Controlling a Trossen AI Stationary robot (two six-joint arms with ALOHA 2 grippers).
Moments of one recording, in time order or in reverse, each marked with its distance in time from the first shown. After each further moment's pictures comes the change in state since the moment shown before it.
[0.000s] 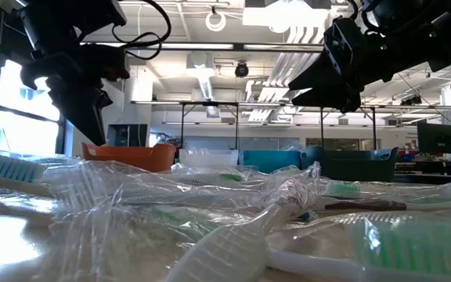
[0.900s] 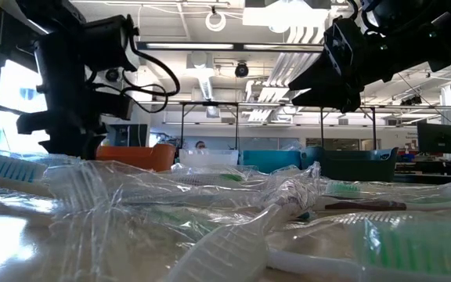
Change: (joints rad) left arm 0.000 0.261 0.001 0.013 -0.023 -0.030; right arm 0.000 0.000 0.000 -0.001 0.000 -0.008
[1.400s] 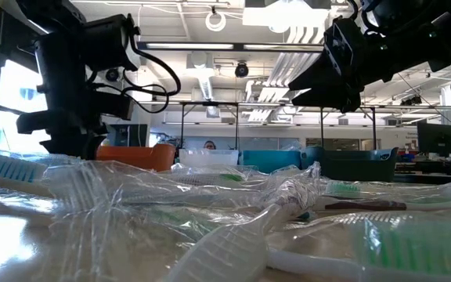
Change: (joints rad) left arm 0.000 0.036 0.000 0.016 0.011 -0.005; right arm 0.000 0.000 0.000 0.000 0.000 0.000
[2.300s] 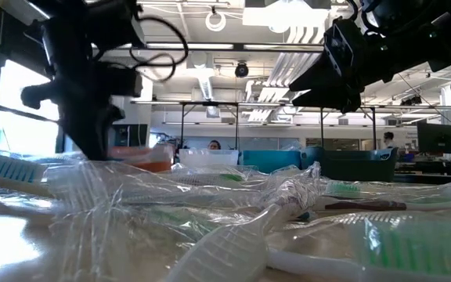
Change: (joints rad) left arm 0.000 -0.097 0.065 -0.023 0.052 0.140; right arm 0.000 0.000 0.000 -0.008 0.000 0.000
